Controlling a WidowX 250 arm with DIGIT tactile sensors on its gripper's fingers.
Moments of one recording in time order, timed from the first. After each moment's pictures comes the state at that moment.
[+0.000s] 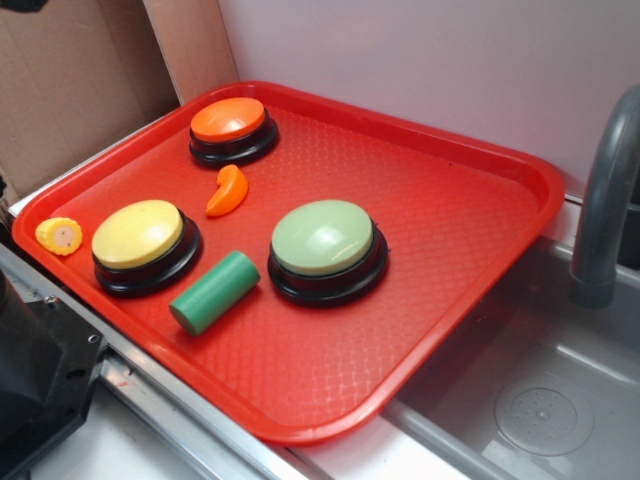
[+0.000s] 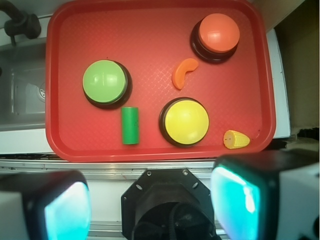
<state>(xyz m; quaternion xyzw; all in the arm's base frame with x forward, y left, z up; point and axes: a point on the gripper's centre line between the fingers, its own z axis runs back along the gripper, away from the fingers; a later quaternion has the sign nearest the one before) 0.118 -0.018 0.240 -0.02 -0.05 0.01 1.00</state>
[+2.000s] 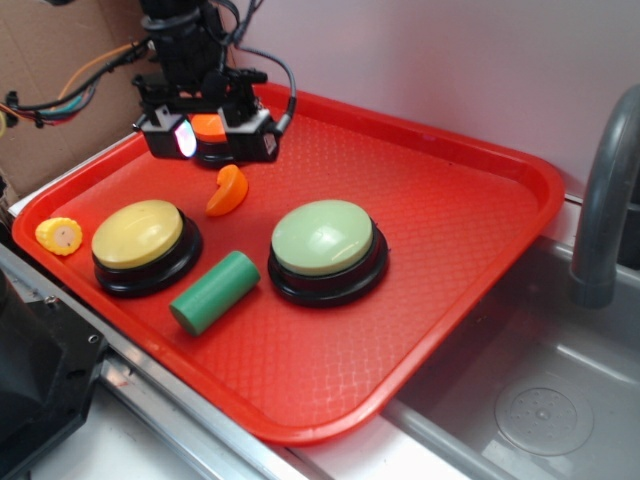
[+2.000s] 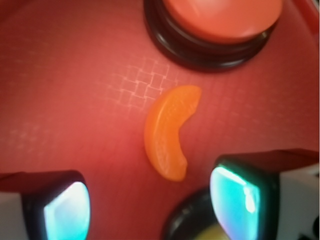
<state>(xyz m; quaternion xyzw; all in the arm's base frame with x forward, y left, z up) 0.240 0.036 0.054 -0.02 -0.01 0.24 0.97</state>
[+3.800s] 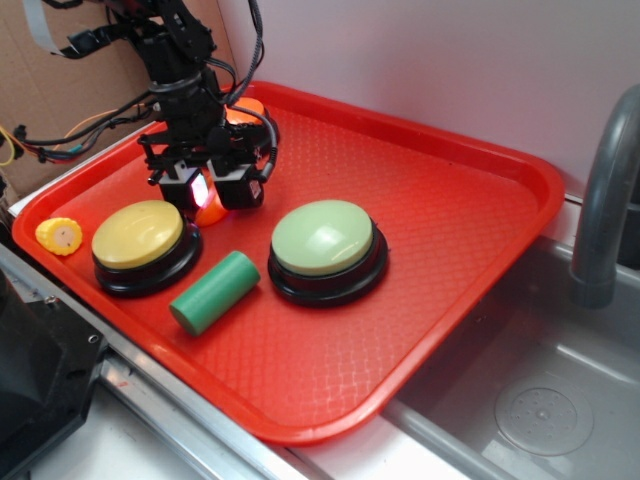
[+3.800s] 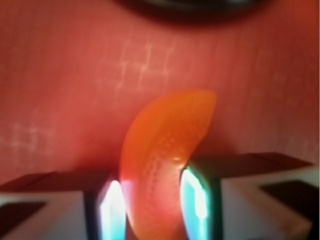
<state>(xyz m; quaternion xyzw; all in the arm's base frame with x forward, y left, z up) 0.229 0.037 0.023 -0.06 0.02 0.29 0.95</state>
